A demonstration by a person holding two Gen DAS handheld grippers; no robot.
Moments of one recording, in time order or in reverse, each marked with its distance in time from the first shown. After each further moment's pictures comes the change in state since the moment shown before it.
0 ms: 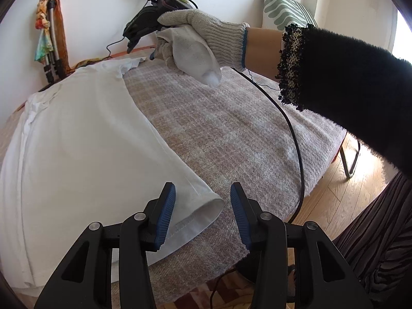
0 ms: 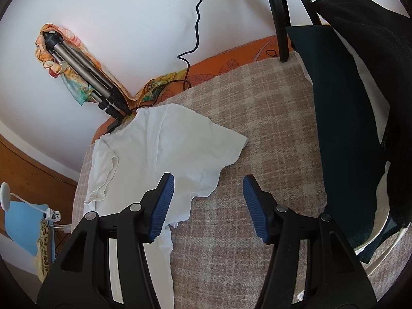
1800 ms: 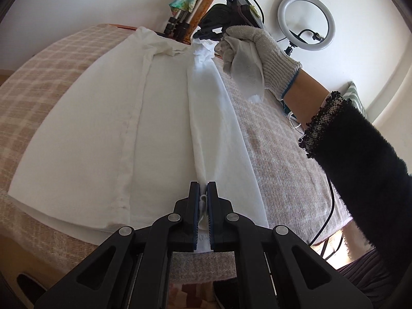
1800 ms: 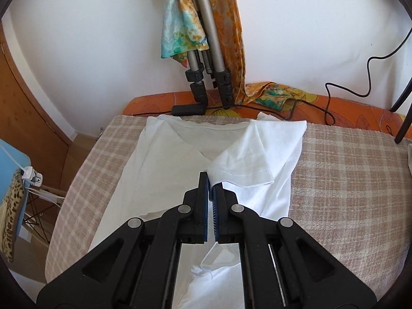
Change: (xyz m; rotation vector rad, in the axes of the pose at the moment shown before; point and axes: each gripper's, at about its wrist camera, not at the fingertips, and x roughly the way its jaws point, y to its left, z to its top) left arm -0.059 0.139 -0.068 -0.625 -0.146 0.034; right arm 0.094 0.222 -0.015 -0.403 -0.010 -0.051
